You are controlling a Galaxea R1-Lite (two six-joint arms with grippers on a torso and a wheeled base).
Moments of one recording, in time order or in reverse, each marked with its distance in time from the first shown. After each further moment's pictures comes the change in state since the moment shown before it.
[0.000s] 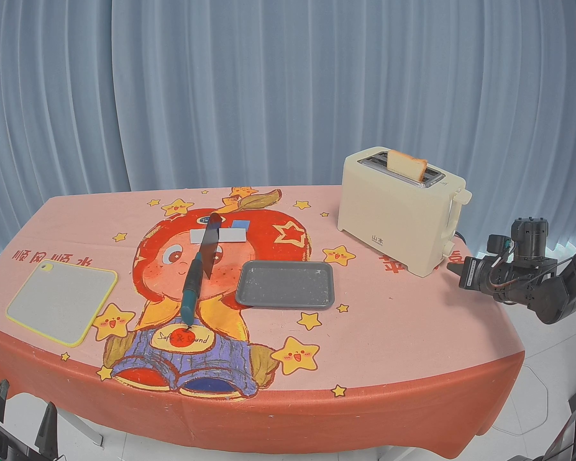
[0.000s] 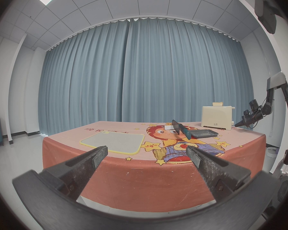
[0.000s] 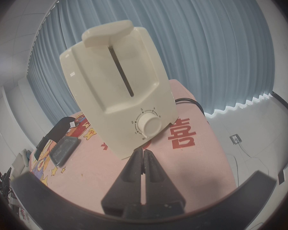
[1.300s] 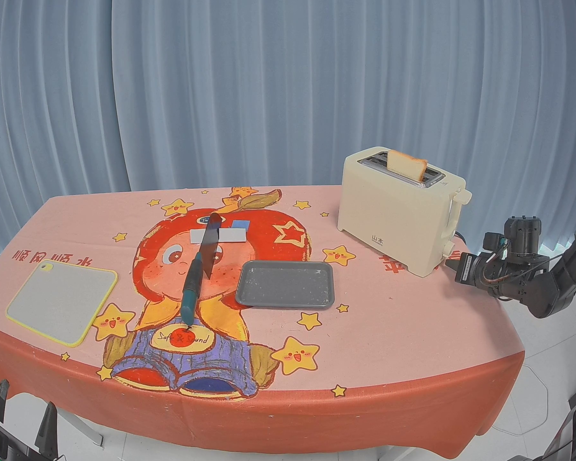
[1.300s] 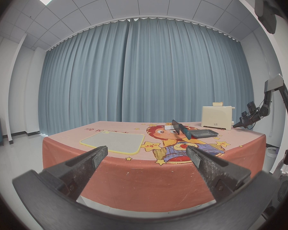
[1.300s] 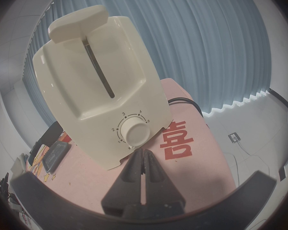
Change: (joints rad) left arm 0.001 0.000 0.000 0.000 0.000 0.000; right arm -0.014 0.076 -0.071 -0.004 -0.021 0.021
